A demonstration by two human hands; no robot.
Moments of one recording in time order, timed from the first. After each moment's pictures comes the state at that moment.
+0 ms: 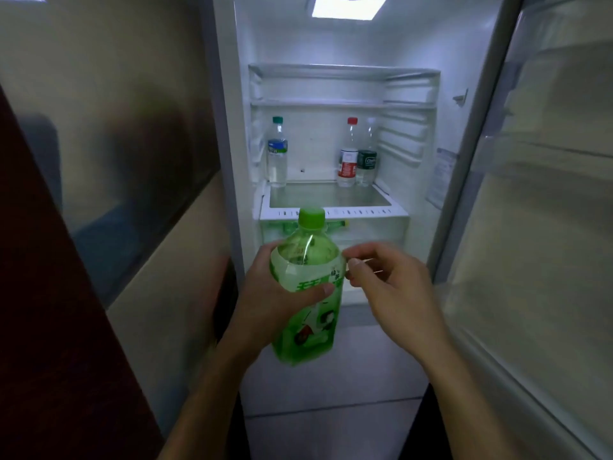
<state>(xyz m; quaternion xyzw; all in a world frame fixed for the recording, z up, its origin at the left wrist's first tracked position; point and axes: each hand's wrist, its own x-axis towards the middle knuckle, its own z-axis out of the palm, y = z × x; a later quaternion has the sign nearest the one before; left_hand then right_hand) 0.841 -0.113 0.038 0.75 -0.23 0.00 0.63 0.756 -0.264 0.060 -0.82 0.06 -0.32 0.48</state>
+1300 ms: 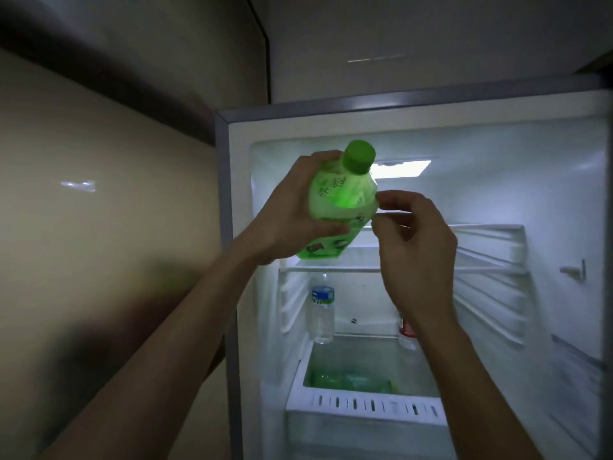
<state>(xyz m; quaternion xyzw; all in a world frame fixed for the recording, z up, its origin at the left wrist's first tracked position) 1.058 -0.204 0.312 0.71 -0.48 0.35 0.38 0.984 -0.346 0.258 -0.63 -0.12 -0.59 0.49</state>
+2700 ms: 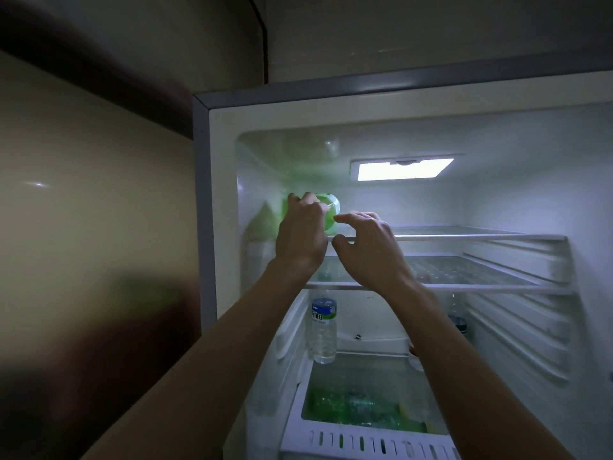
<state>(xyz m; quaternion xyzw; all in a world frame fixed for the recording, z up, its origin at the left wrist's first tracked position) 1.174 -0.259 0.299 0.81 -0.23 0.50 0.19 1.120 -0.368 0.277 -0.84 -0.12 -0.48 0.23</state>
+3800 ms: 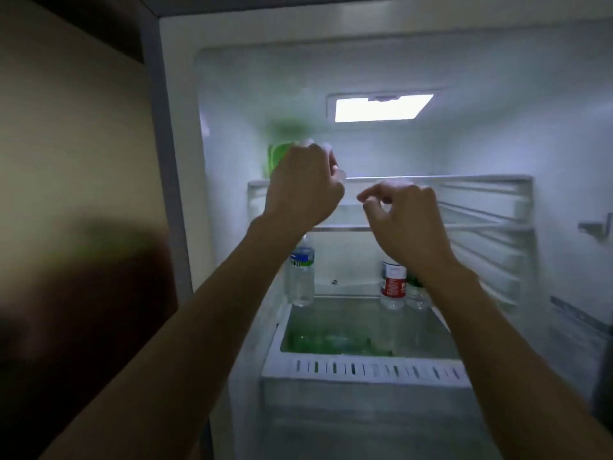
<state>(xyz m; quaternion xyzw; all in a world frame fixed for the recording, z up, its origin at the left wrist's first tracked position) 1.116 -0.278 0.289 0.79 -0.29 0.47 0.26 1.070 -0.413 0.243 -0.81 -0.06 -0.54 0.21</state>
